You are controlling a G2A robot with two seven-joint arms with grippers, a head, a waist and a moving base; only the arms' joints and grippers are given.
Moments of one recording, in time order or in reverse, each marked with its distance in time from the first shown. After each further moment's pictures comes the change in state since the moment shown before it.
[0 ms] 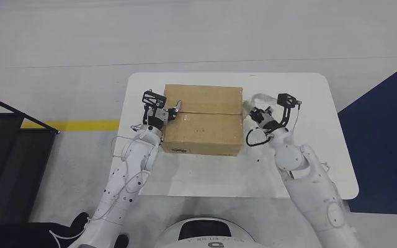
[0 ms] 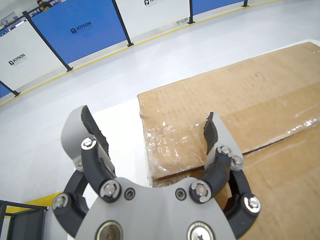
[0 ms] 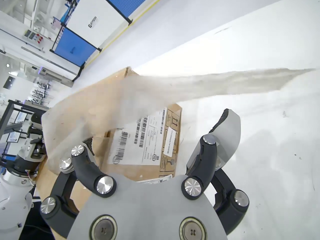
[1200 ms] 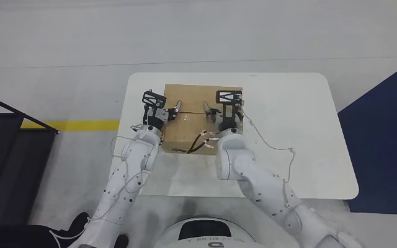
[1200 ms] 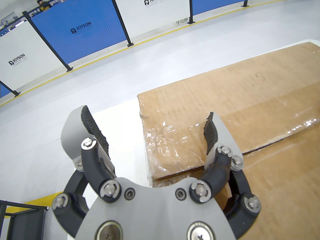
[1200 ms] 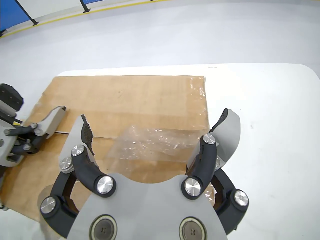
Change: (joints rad) left arm 0.000 0.000 0.000 0.000 0.000 0.000 0.000; right arm 0.264 -0.139 -0.551 -0.171 -0.781 0.748 0.346
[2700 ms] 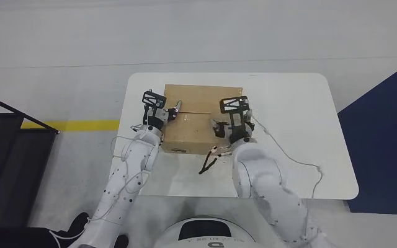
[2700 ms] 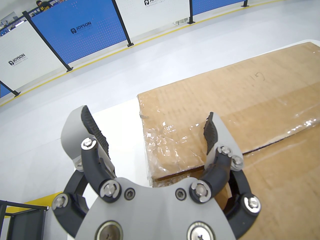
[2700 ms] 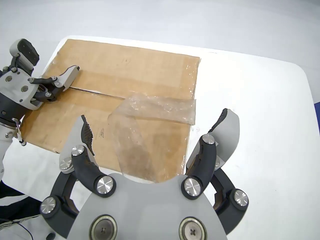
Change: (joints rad) left arm 0.000 0.000 0.000 0.000 0.000 0.000 0.000; right arm -0.224 -0.025 0.201 -0.305 -0.370 -0.333 0.505
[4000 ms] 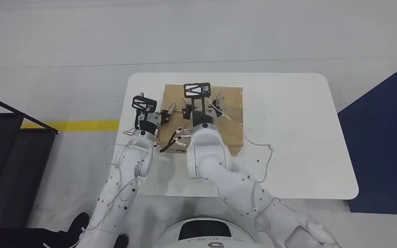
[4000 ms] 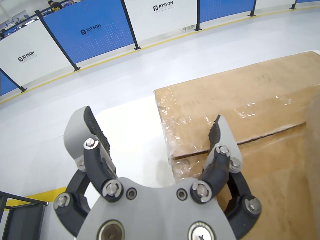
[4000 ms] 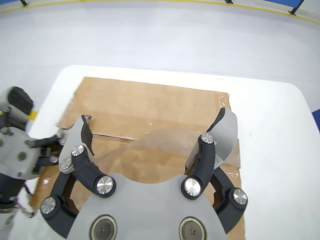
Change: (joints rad) left arm 0.088 0.012 -0.065 -0.082 -0.013 0.013 0.039; right arm 0.277 -0.213 -0.250 0.372 -0.009 0.300 -0.233
